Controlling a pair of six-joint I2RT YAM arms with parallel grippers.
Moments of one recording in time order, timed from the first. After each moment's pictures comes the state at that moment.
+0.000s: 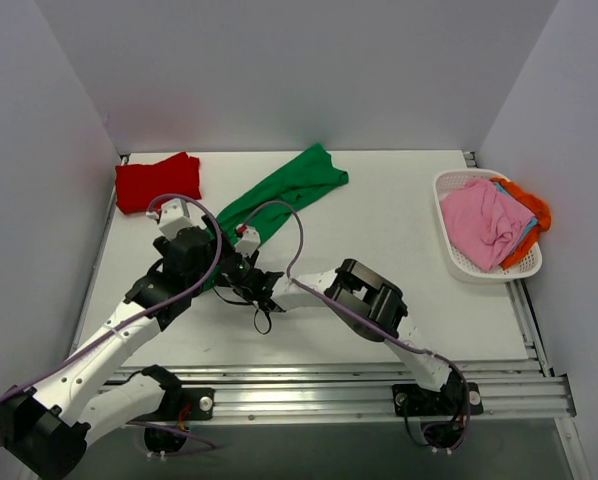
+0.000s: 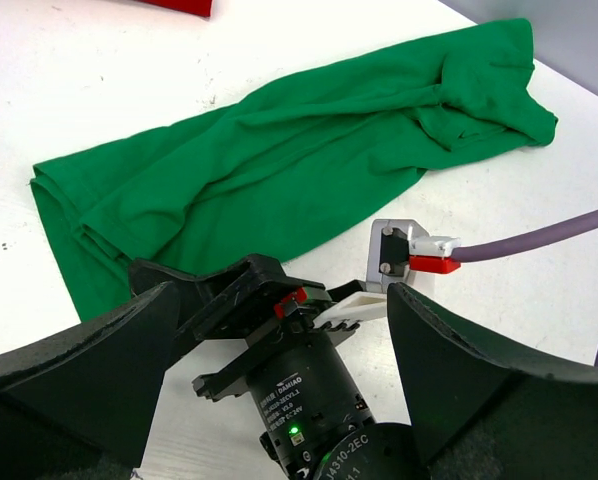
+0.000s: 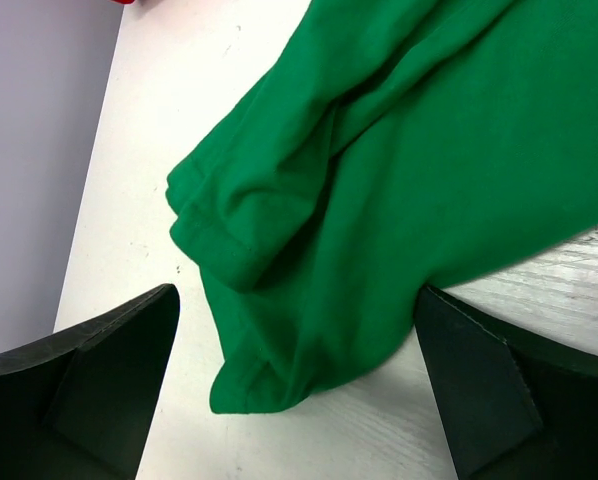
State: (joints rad) left arm -0.57 0.97 0.81 -0.32 -0.60 -0.71; right arm 1.08 2.29 1.47 0.41 0.39 0.94
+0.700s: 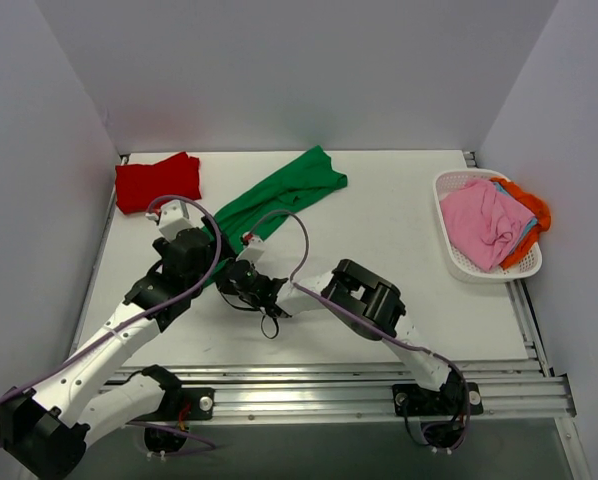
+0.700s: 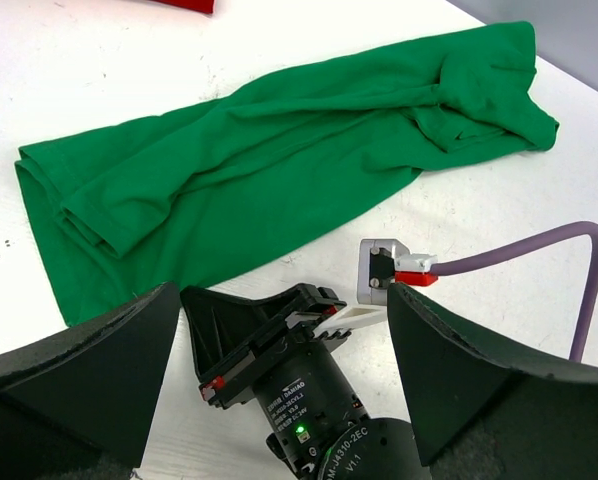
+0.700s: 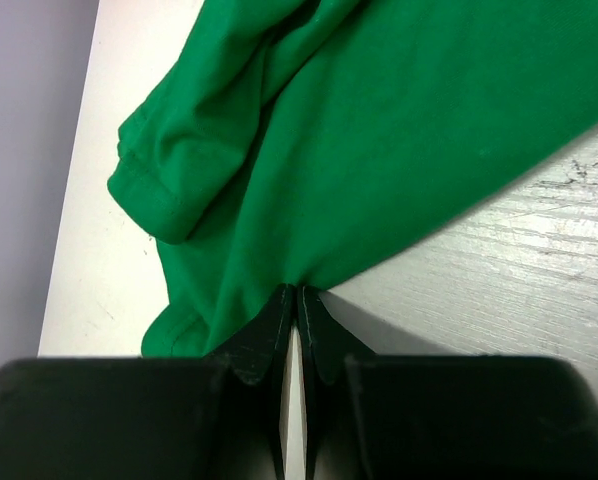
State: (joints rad) left arm -0.57 0.96 0.80 -0.32 -0.60 -0.71; right arm 1.07 2.32 1.38 0.50 0.32 0.97
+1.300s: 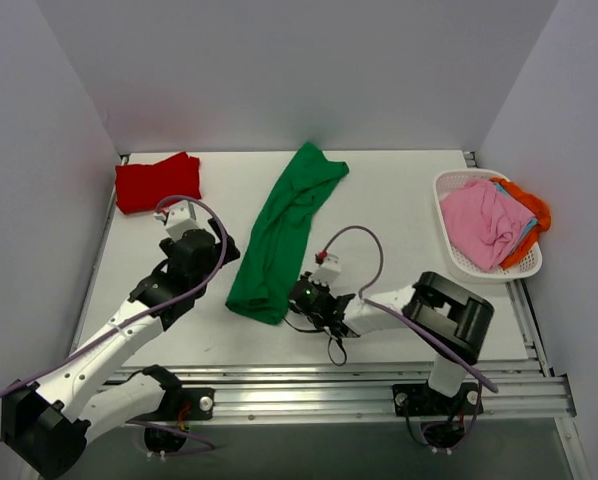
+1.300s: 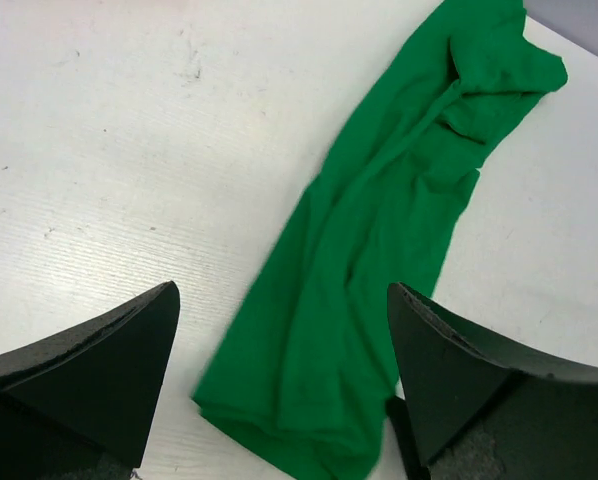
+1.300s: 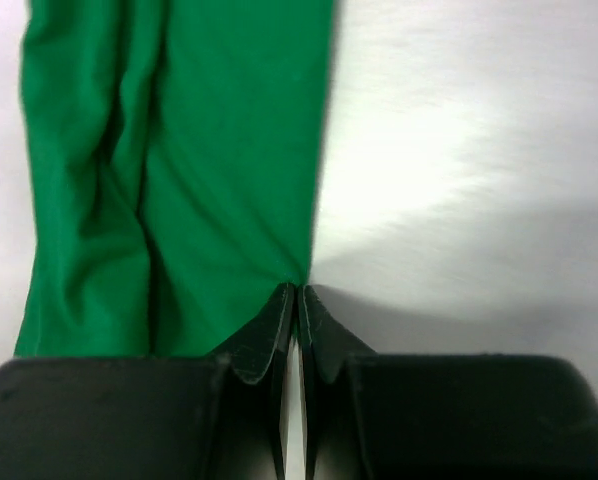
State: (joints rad) left arm -0.59 0.99 0.79 -0.32 -0.57 -0.71; right arm 1.03 1.78 0.74 0.32 0.52 1.10
